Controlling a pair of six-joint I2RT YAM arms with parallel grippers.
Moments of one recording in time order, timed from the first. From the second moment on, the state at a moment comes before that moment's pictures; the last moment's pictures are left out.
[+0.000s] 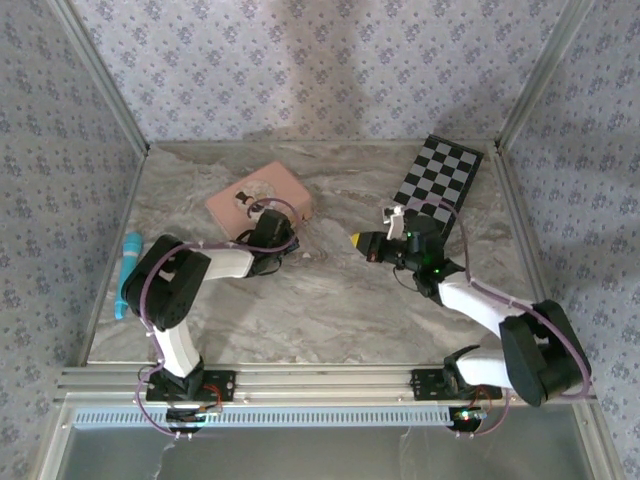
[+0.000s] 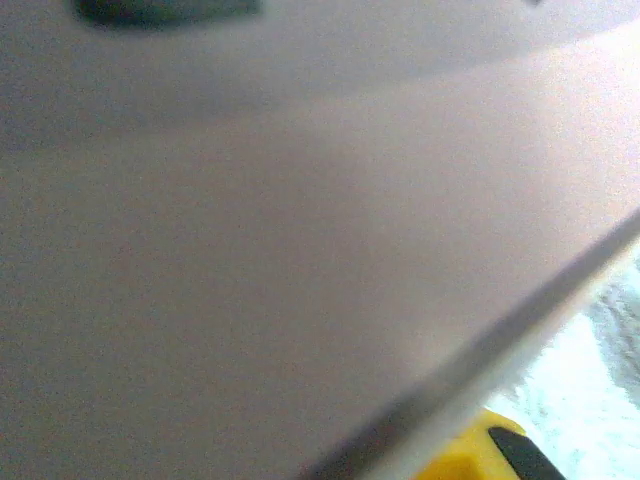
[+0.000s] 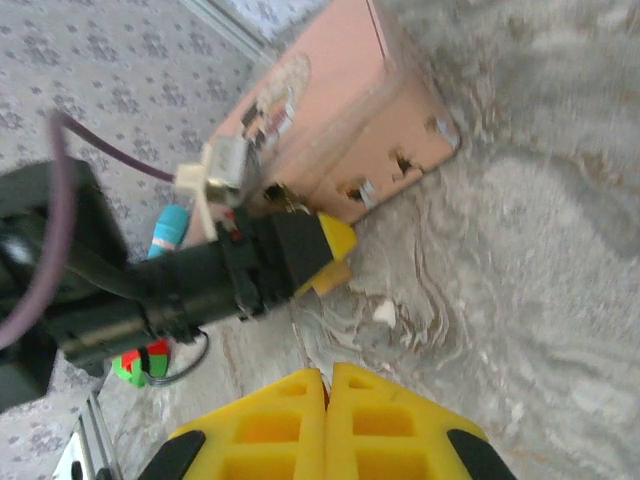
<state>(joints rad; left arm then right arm) -0.58 1.76 0.82 0.21 -0.09 -0.94 0.43 1.29 0.53 0.38 -0.48 0.66</state>
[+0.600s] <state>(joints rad) -0.60 1.69 0.75 0.44 0.04 -1.18 0.55 1.79 0.51 0.98 -0.50 1.06</state>
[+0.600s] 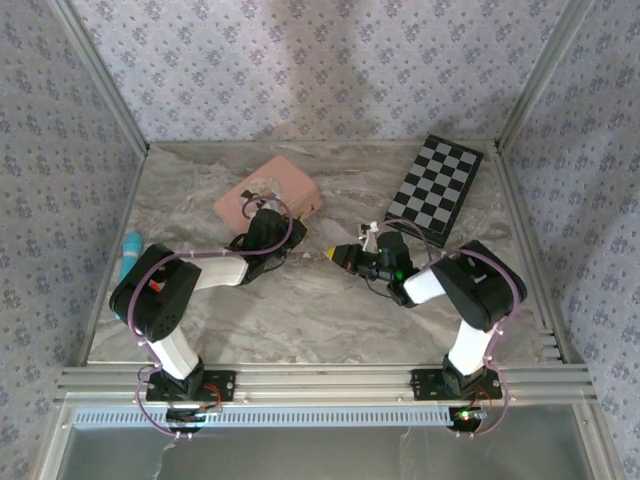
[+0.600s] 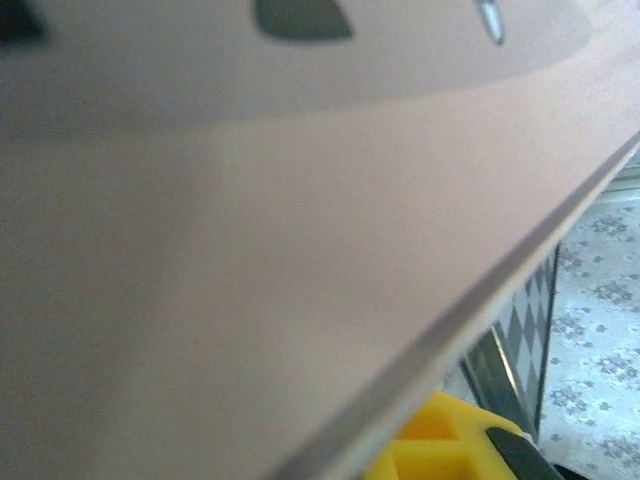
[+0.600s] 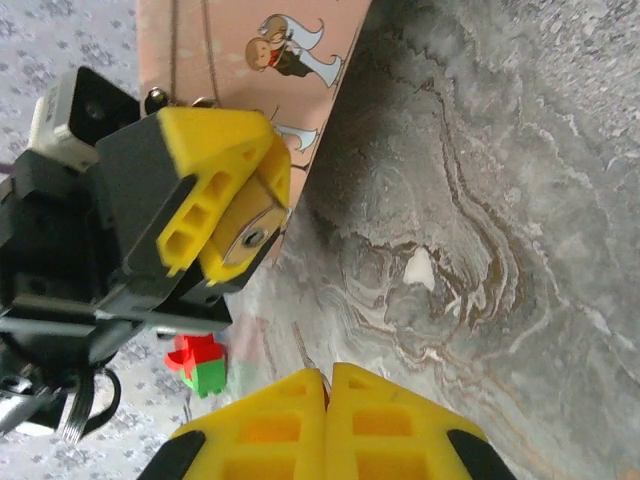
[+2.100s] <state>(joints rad) -0.62 1.69 0.75 0.57 0.09 -1.20 0.54 1.91 0.54 1.28 -0.53 1.25</state>
